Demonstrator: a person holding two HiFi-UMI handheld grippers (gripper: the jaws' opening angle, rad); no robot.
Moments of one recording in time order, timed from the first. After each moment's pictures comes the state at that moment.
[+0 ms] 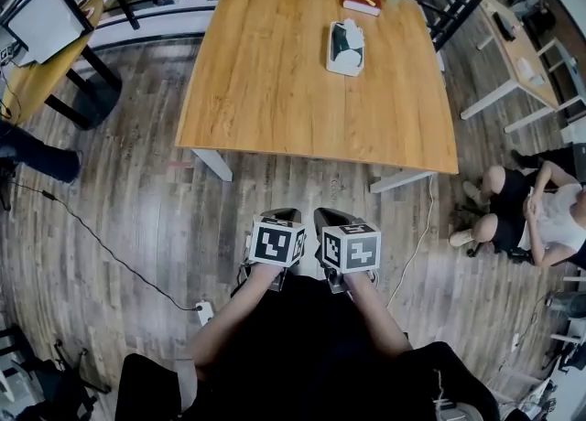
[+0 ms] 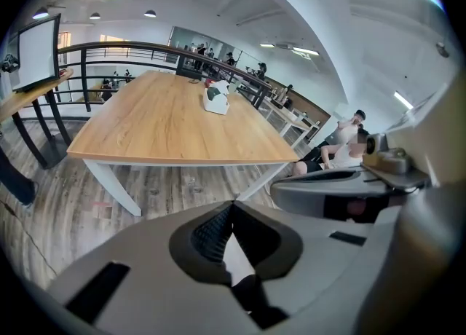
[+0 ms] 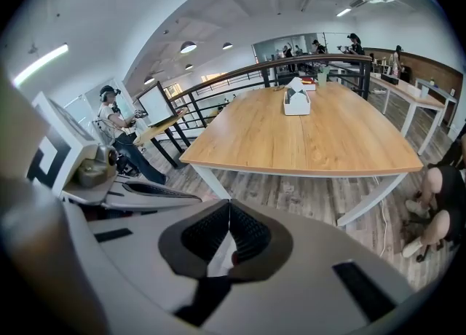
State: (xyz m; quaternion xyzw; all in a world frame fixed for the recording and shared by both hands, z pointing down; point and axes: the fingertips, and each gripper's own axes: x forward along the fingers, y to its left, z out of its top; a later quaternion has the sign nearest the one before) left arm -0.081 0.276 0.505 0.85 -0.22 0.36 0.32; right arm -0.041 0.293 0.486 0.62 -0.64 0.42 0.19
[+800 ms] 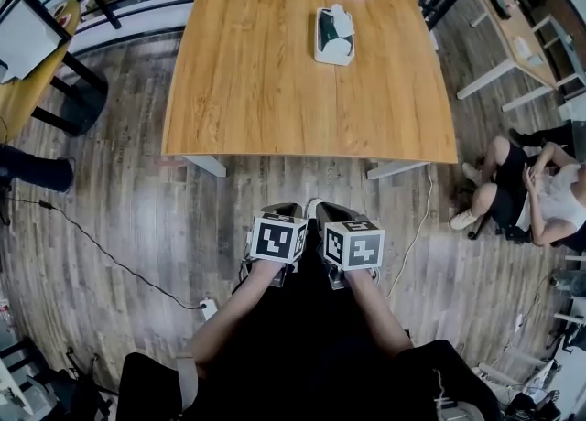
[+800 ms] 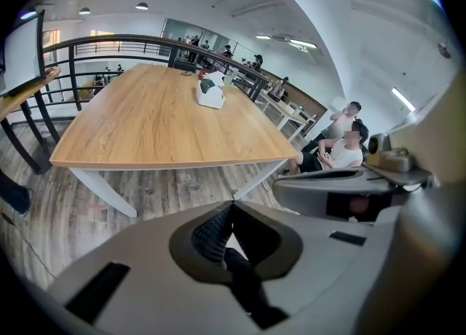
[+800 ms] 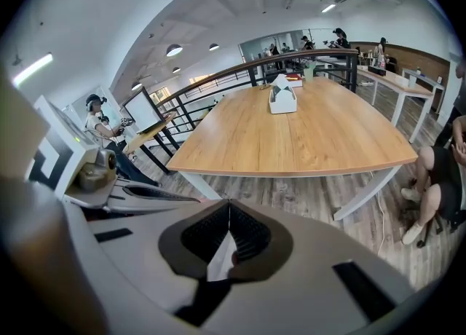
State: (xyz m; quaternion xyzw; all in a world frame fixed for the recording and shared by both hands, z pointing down) left arm -0.051 0.258 0.519 0.84 -0.20 0.39 0.32; right arm -0.008 0.277 0.497 0.64 -0.61 0.44 0.17
